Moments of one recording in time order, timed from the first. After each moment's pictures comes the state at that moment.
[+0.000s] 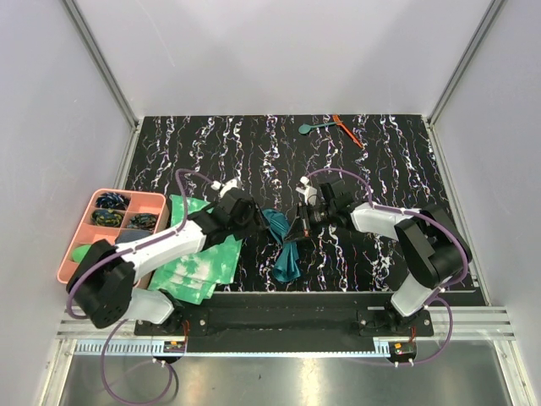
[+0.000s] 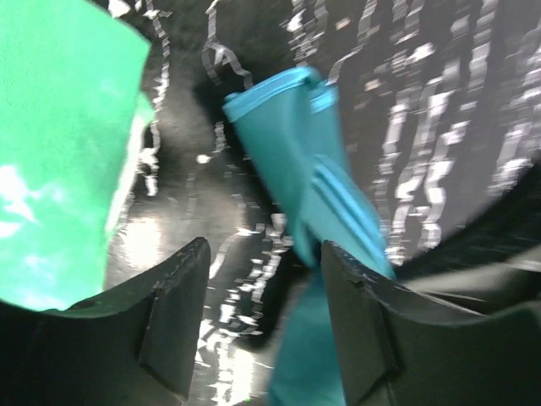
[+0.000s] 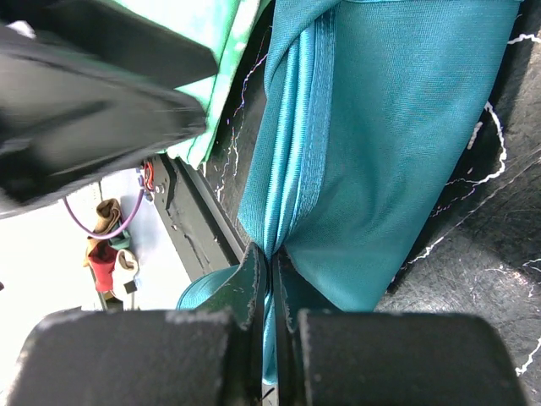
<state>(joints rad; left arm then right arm) -0.72 1.37 0.77 -0.24 -0.10 -0.97 0.52 1.66 0.82 0.01 -0.81 0.50</state>
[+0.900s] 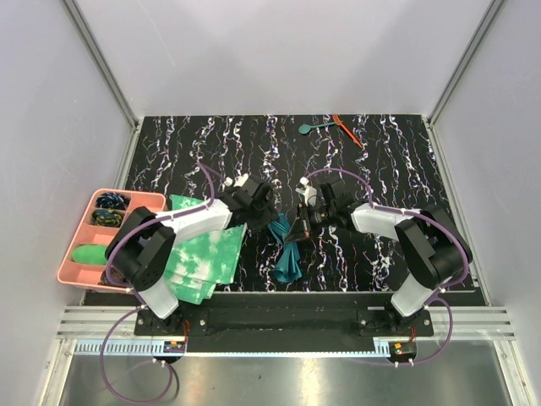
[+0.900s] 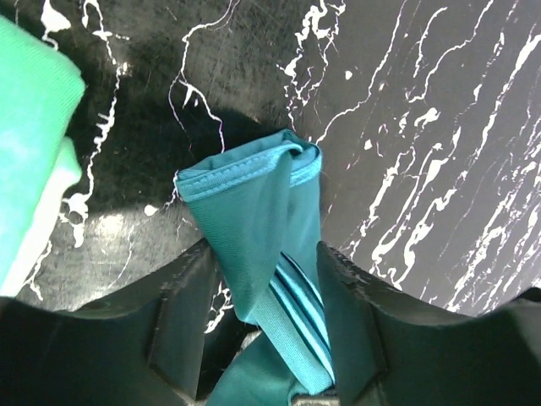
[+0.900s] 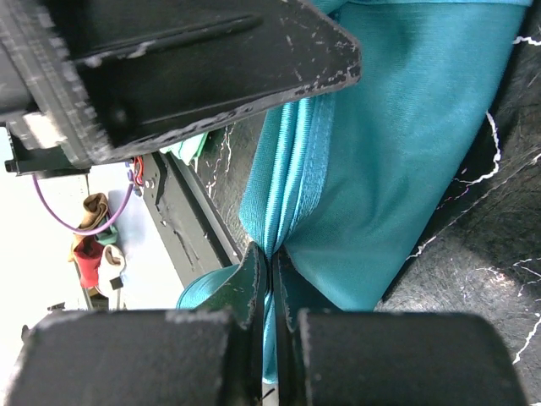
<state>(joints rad) -0.70 1.66 1.00 -0.31 -0.08 -1.16 0.52 1.66 0.81 0.00 -0.81 0.46</state>
